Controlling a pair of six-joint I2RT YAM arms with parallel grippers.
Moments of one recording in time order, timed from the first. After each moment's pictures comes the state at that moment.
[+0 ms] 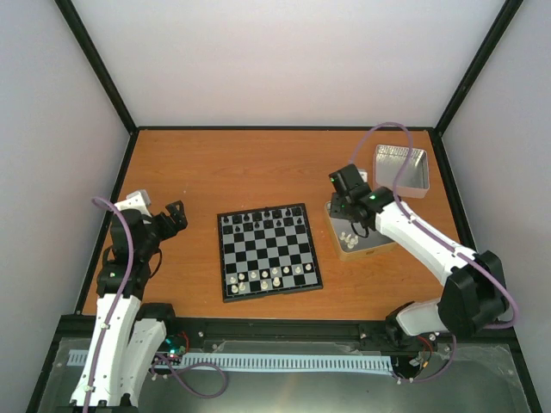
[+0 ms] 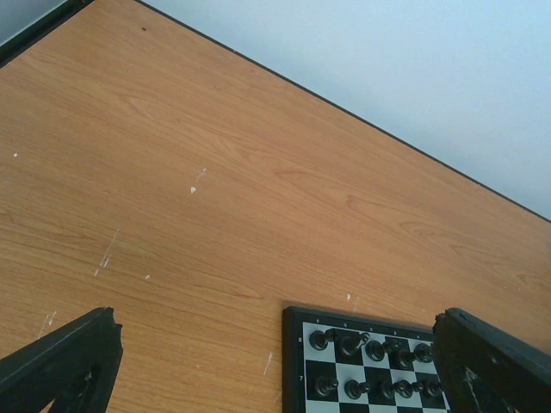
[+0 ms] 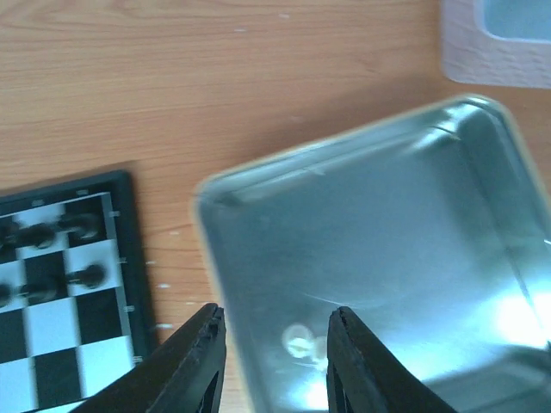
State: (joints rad) left arm 0.00 0.57 0.60 -0.48 0.05 -0.47; right arm 0.56 1.40 1.09 -0.71 0.29 0.55
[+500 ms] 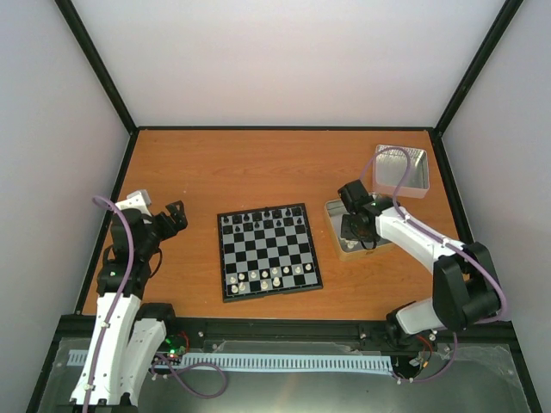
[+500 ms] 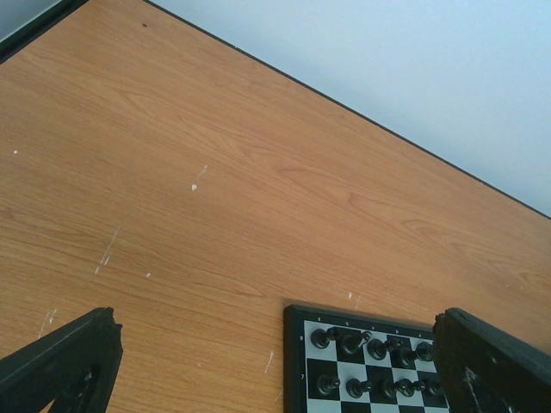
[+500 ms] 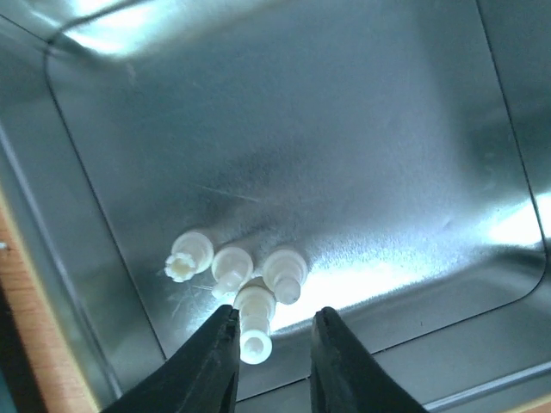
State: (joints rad) left arm 0.00 0.58 0.60 -0.48 0.05 -0.47; right arm 0.43 1.42 0.92 -0.77 0.21 0.52
